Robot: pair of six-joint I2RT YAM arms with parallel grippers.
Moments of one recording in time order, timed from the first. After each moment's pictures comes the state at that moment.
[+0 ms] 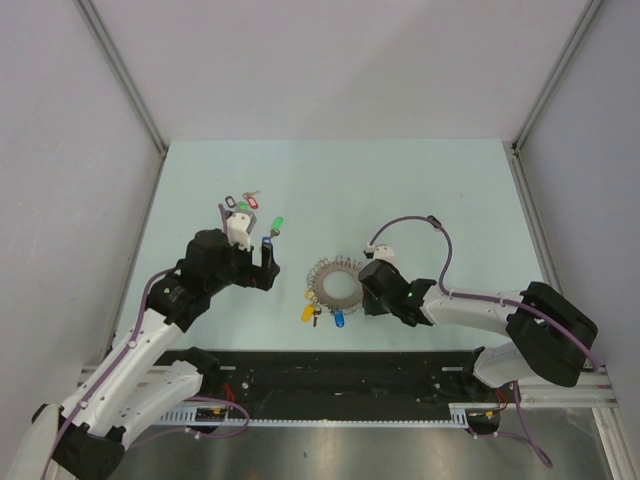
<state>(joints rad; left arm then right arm) -0.48 0.77 0.75 -0.55 0.00 -0.18 0.94 1.40 0.64 -0.18 0.27 0.66</state>
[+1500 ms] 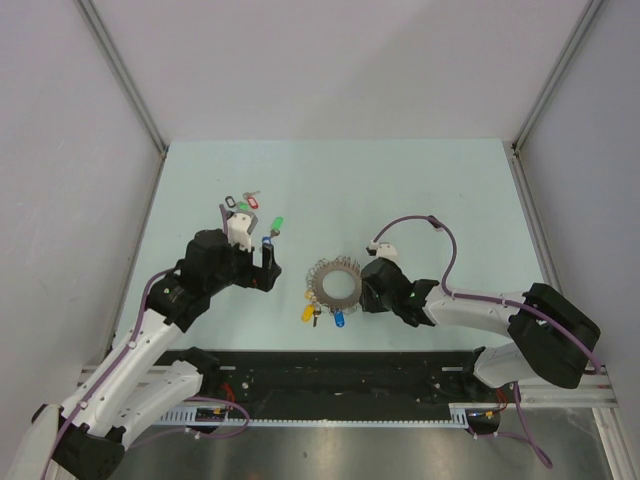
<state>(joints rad) -0.48 0.77 0.75 -0.55 0.03 -0.17 0.92 1.39 0.61 -0.10 0.24 0.71</state>
